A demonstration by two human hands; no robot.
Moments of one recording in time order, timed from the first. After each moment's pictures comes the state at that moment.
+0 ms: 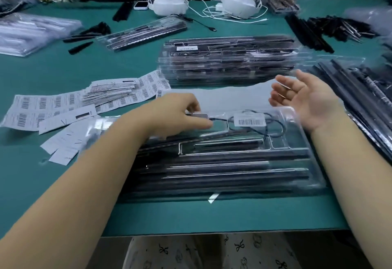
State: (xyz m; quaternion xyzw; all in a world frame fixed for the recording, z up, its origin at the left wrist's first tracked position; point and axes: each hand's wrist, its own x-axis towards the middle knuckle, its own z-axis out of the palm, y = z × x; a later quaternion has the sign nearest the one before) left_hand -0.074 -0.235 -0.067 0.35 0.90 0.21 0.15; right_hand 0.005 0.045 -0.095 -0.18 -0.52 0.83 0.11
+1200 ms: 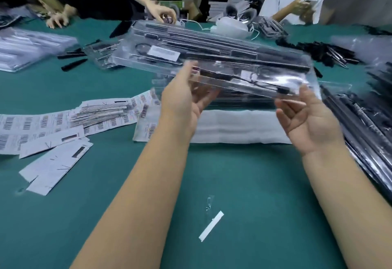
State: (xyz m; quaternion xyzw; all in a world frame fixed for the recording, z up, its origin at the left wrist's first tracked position) left_hand -0.090 -0.157 -0.053 0.01 0.41 0.90 0.14; right_hand 0.005 0.034 -0.080 -0.12 -0.44 0.85 0.26
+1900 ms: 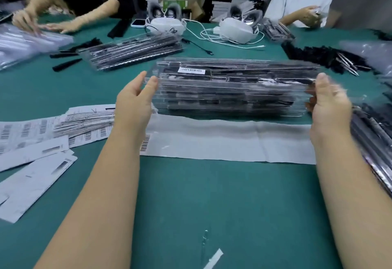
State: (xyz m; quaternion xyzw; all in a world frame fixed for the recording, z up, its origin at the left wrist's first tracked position) left_hand -0.161 -0.211 -0.091 0.06 0.70 0.71 -0.08; right_hand -0.054 0.094 -0.089 -0.22 -0.61 0.63 0.43
